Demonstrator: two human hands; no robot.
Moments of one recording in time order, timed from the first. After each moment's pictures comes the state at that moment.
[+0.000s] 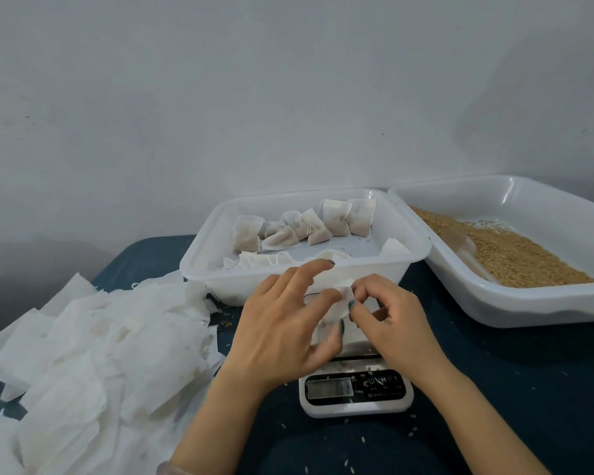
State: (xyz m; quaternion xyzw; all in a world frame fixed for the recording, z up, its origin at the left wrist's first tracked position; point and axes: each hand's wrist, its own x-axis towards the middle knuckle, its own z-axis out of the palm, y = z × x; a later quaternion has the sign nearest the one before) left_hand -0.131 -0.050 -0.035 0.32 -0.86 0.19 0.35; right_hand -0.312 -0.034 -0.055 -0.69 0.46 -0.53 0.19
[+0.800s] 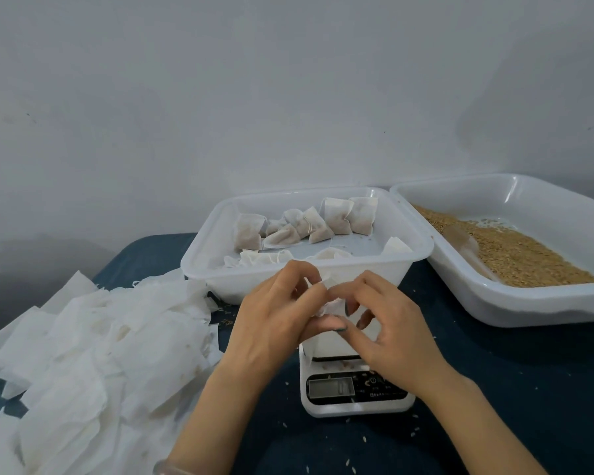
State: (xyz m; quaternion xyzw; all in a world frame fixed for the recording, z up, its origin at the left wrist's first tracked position) left_hand -0.126 -0.053 -0.033 0.30 -0.84 0.16 0.42; right_hand -0.310 -0.028 -0.055 -0.78 0.42 -0.46 0.05
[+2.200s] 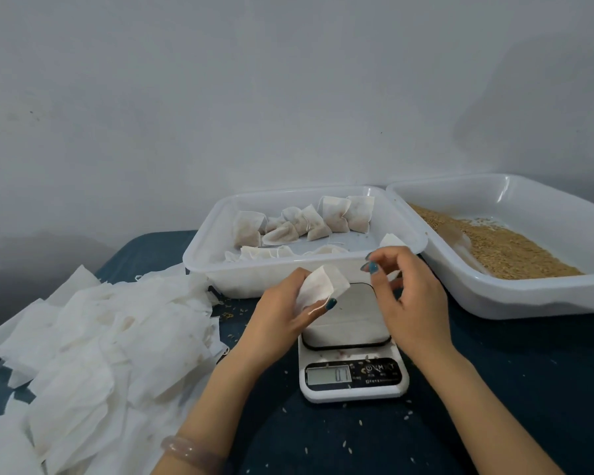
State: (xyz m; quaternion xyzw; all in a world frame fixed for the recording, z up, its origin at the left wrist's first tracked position) left_hand -0.123 -0.073 -0.063 0.43 -0.80 -0.22 0.37; right_hand -0.325 -0.037 -0.055 -0.64 0.54 -0.55 0.01
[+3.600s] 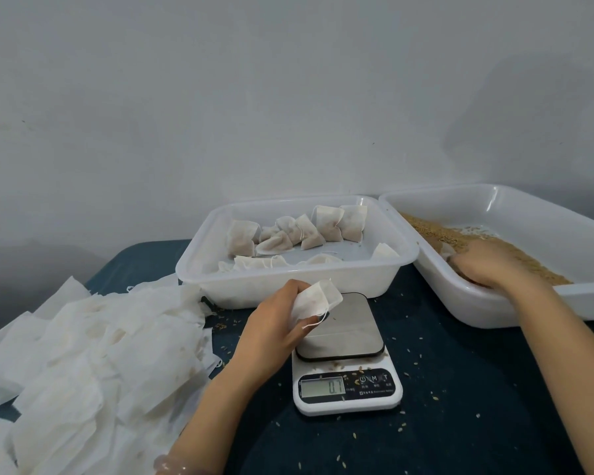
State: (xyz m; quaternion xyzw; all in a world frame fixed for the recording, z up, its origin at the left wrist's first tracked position) left_hand -0.122 -0.070 -0.069 0.43 -0.81 -0.17 0.36; right_hand -0.463 -0.100 -0.006 -0.51 0.84 -0.17 0.11
